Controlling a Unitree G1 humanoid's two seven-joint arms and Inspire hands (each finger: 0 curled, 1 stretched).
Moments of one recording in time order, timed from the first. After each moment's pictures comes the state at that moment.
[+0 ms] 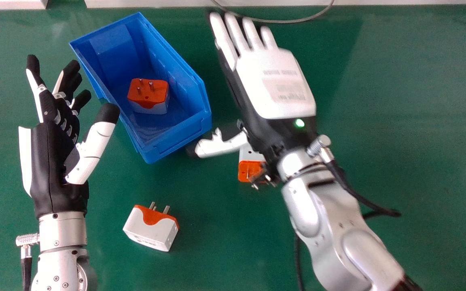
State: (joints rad) left arm -0.12 0.13 0.26 0.58 -0.12 -0.83 -0.08; right arm -0.32 -0.16 0.59 -0.11 -1.02 0.47 0.14
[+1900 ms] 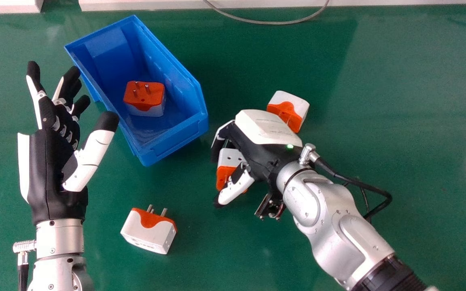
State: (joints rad) left arm -0.09 0.13 0.26 0.55 -0.17 -0.83 -0.13; right arm -0.45 -0.09 0.55 0.33 -0.75 0.25 0.14
